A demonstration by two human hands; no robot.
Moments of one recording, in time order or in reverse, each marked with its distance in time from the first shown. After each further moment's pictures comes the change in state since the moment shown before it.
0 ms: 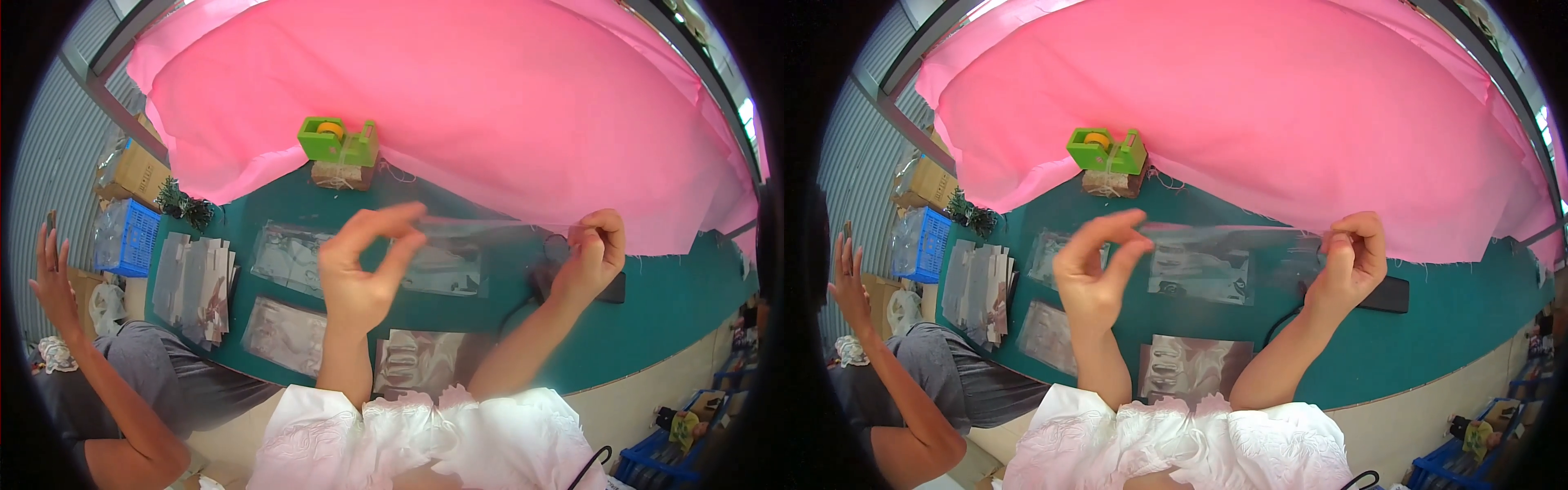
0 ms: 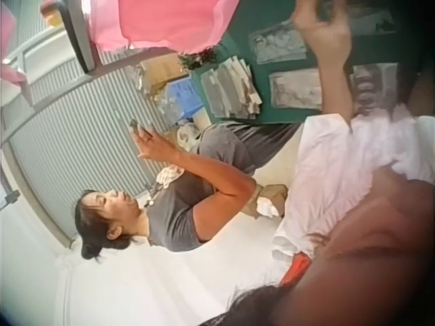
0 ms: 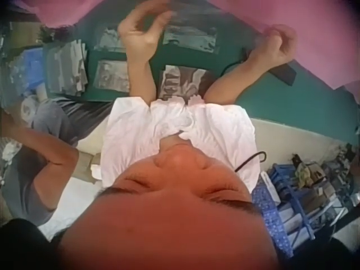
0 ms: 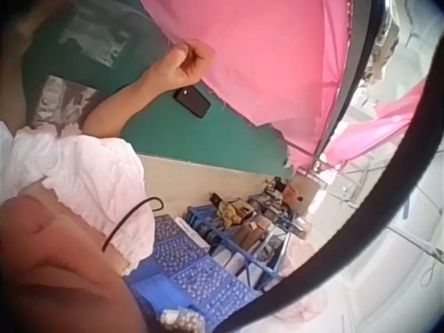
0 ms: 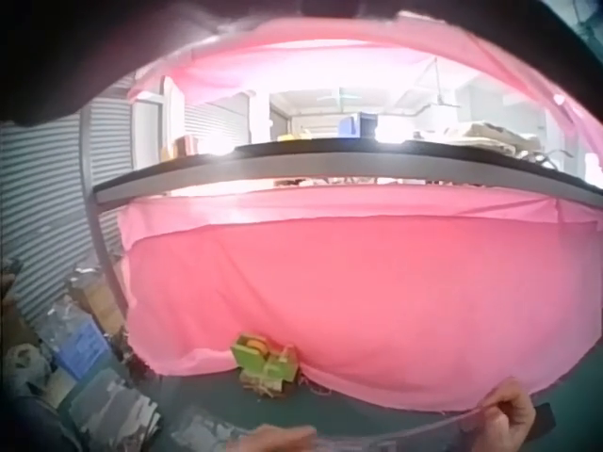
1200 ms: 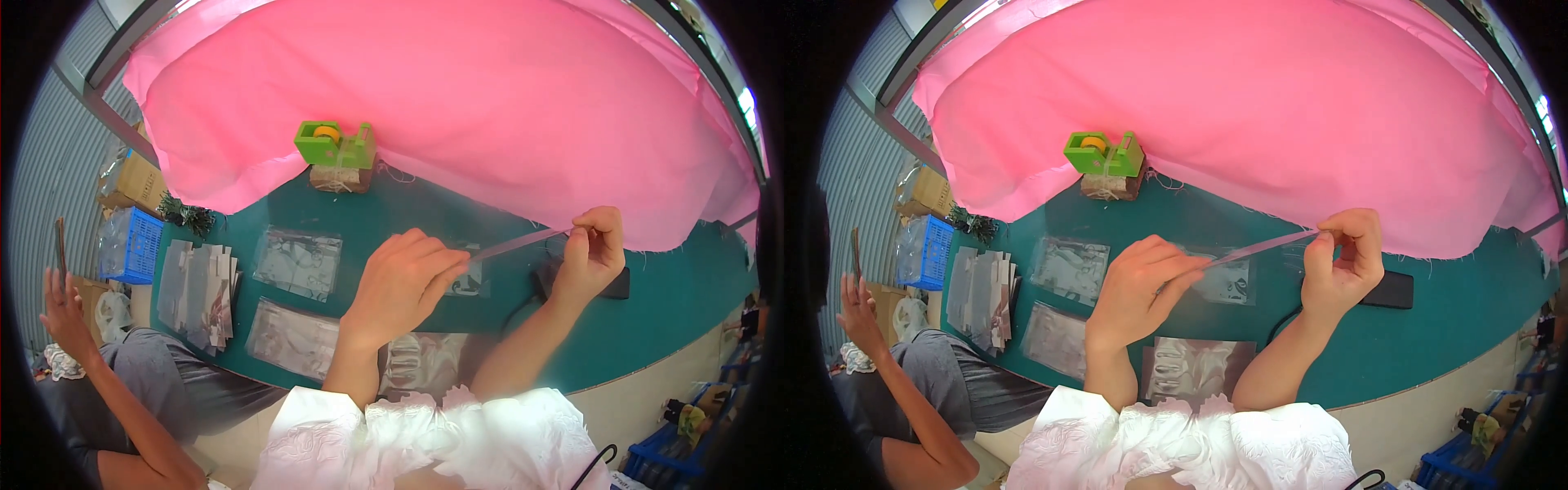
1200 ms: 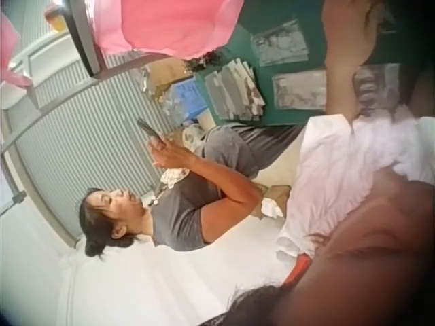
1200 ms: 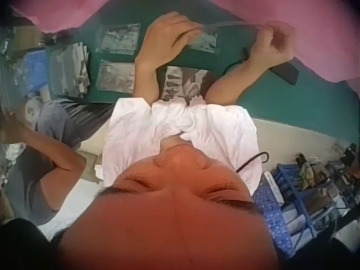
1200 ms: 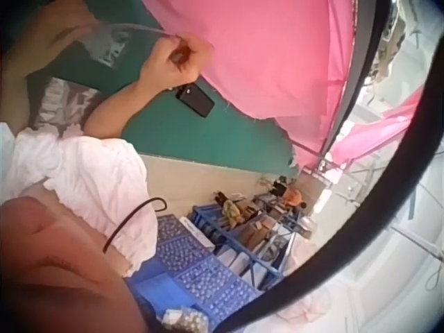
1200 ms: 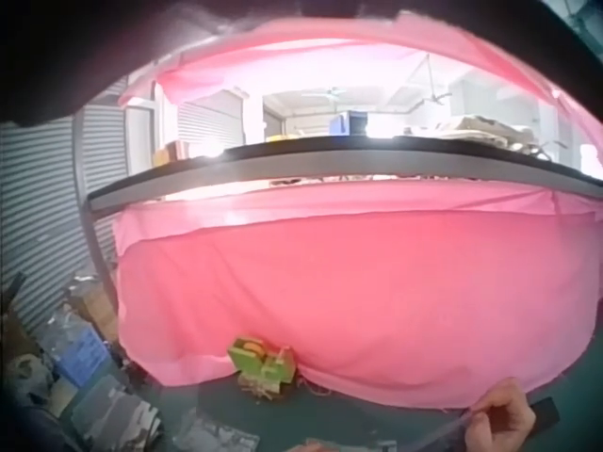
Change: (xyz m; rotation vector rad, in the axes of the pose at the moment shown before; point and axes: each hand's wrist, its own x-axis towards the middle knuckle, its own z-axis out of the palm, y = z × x) left_hand 0.001 -0.011 0.025 0.359 -0.415 0.149; right_hand 0.001 0.003 0.001 -0.288 -0.034 -0.210
